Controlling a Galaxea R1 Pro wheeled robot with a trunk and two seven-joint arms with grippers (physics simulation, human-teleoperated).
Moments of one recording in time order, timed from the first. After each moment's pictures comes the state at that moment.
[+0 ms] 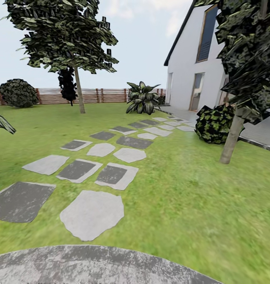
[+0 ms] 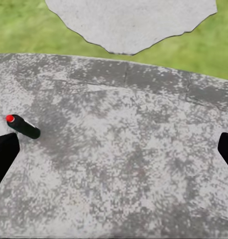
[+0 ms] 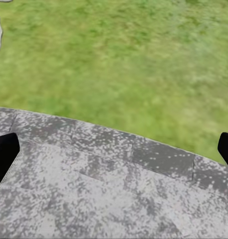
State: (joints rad) left arm -0.21 0.07 0.15 -0.30 0.00 -0.34 0.07; right arm -0.03 -0.08 -0.06 -0.57 0.00 -0.43 0.00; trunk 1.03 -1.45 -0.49
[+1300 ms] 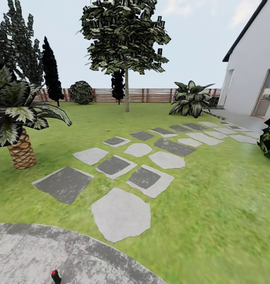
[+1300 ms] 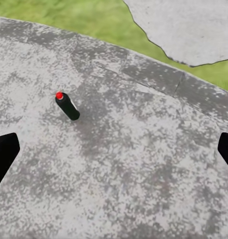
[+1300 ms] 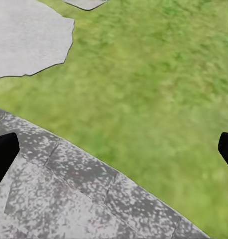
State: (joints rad) left arm -0.21 0.08 0.15 -0.30 -0.01 -0.35 0.07; right arm -0.03 -0.07 -0.06 -0.54 0.01 -0.44 0.00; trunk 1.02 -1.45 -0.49
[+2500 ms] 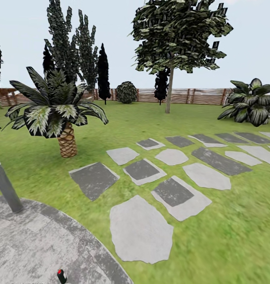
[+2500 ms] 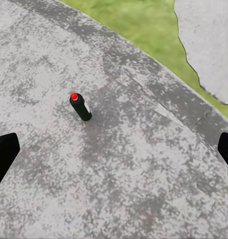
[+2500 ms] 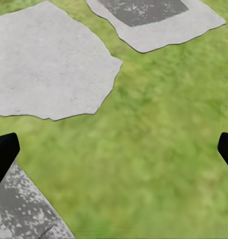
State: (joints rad) left arm -0.21 0.08 0.15 -0.30 -0.01 -0.35 0.07; right arm -0.03 -0.07 -0.05 -0.54 0.01 -0.43 0.00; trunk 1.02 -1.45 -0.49
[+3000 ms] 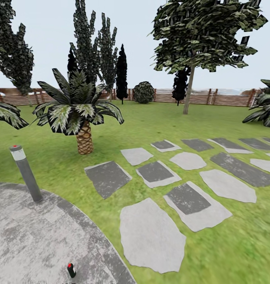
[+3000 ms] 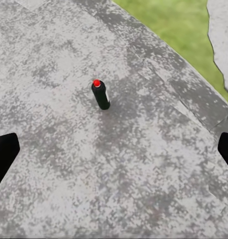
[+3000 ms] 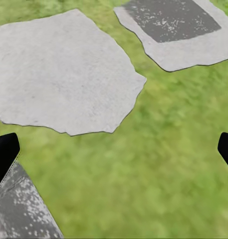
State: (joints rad) left arm -0.21 0.08 0.15 -0.29 -0.01 -0.35 0.07; right arm -0.03 -0.07 -0.06 -0.54 0.01 -0.44 0.00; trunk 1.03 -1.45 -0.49
